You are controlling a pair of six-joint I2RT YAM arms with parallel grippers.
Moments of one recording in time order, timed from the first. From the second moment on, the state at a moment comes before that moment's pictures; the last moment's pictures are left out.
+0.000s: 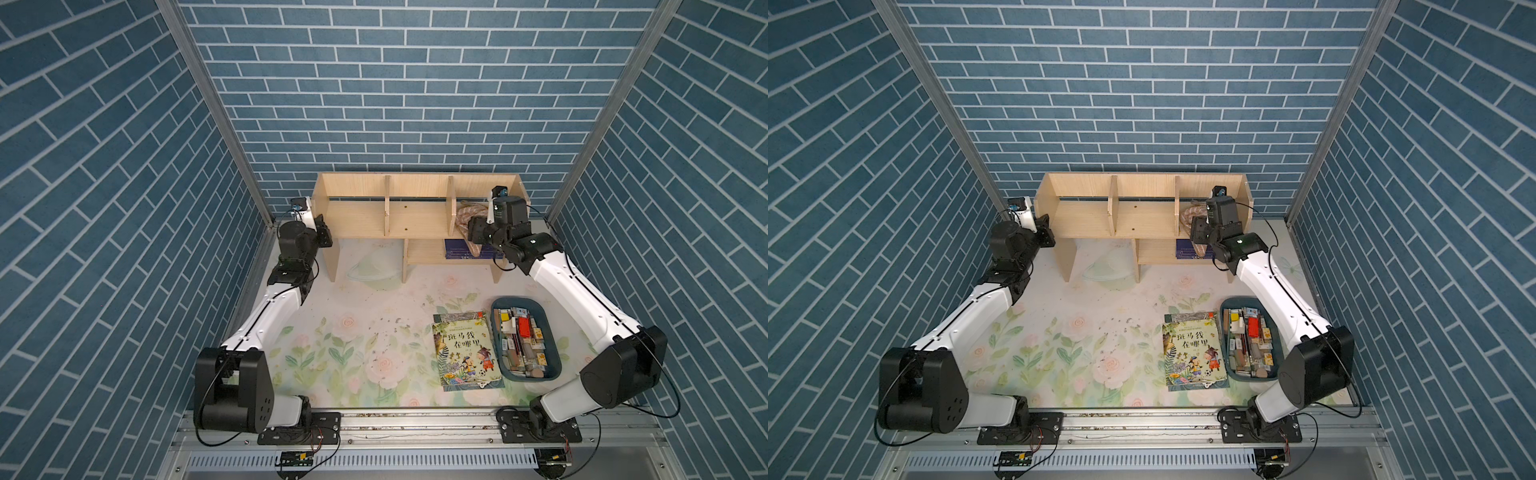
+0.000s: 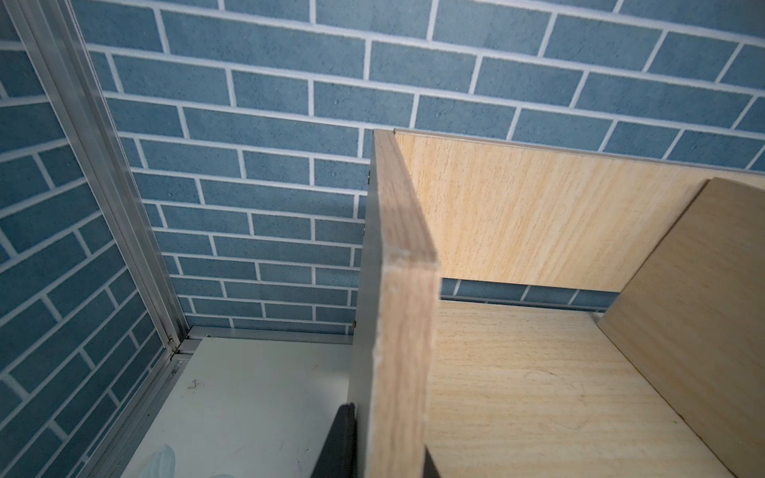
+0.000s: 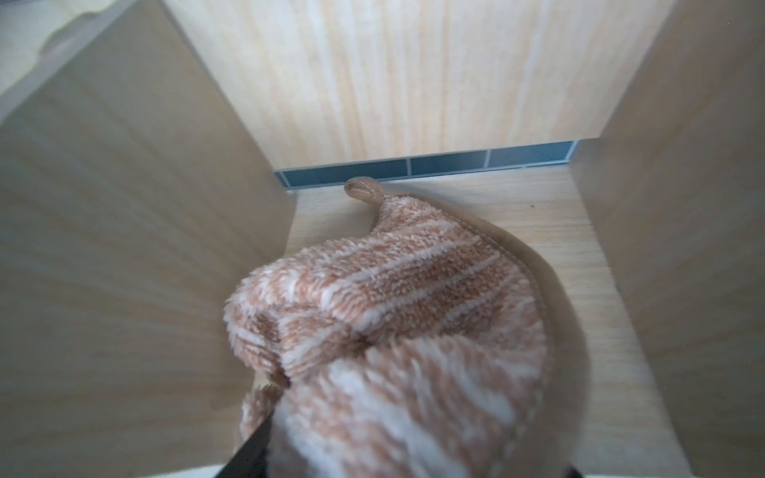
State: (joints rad) left arm -0.09 1.39 0.99 0.28 -0.01 -0.14; right arm 0.44 1.53 1.49 -0.51 0.18 0.29
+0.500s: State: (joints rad) left arm -0.10 1.39 0.99 0.27 -0.03 -0.14; right arm 0.43 1.67 1.85 -0.52 0.19 0.28
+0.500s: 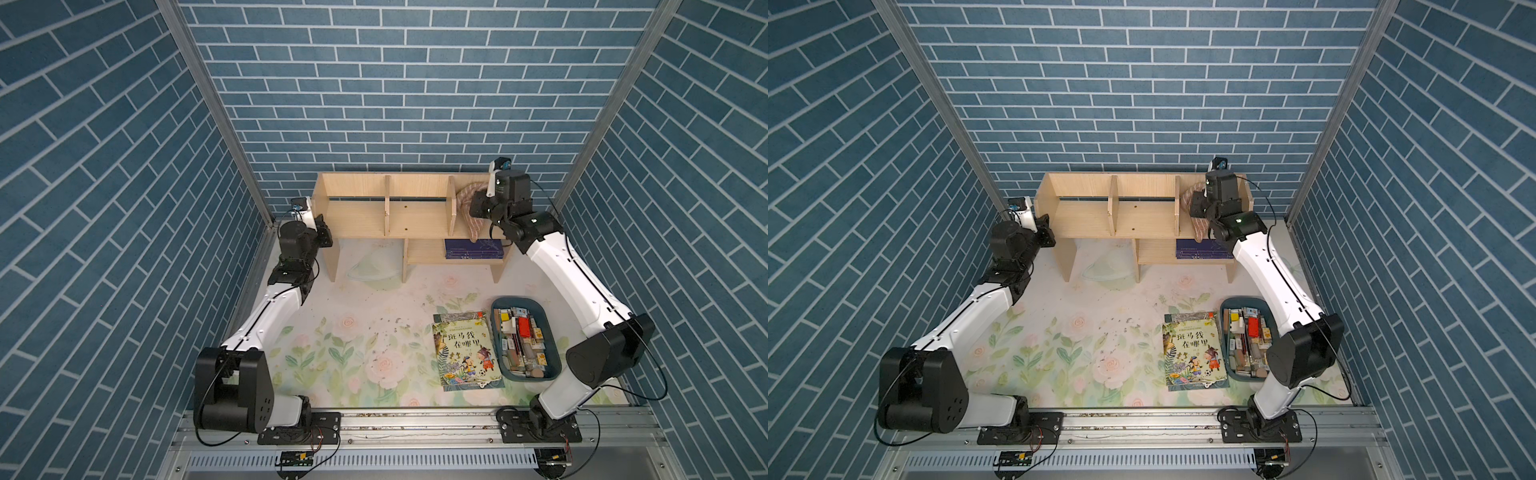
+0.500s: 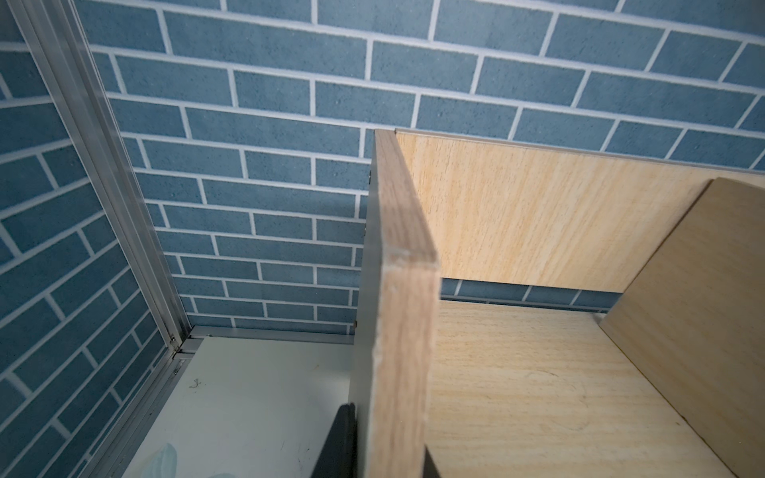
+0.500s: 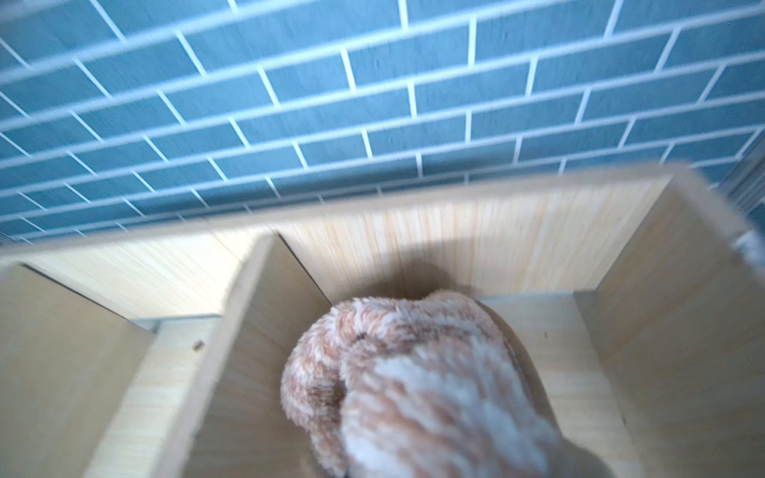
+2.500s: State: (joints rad) left arm -0.12 1.39 1.01 0.23 -0.05 -0.14; right arm 0.23 1.72 2.03 -0.73 0.42 0.28
